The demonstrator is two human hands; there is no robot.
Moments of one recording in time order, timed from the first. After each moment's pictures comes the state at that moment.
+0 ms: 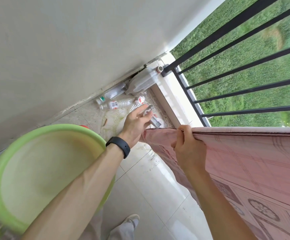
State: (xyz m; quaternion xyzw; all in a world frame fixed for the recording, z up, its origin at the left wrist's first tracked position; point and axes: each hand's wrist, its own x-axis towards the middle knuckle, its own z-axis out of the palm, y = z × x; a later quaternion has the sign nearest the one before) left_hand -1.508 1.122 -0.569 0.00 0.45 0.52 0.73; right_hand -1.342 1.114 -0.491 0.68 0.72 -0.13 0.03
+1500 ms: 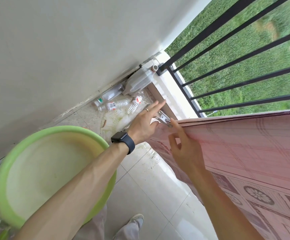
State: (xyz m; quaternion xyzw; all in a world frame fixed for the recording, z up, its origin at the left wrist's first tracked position) left_hand -1.493 1.119 -0.569 0.55 0.55 0.37 0.51; right_hand -1.332 1.096 -0.471 0.64 0.72 -0.24 0.06
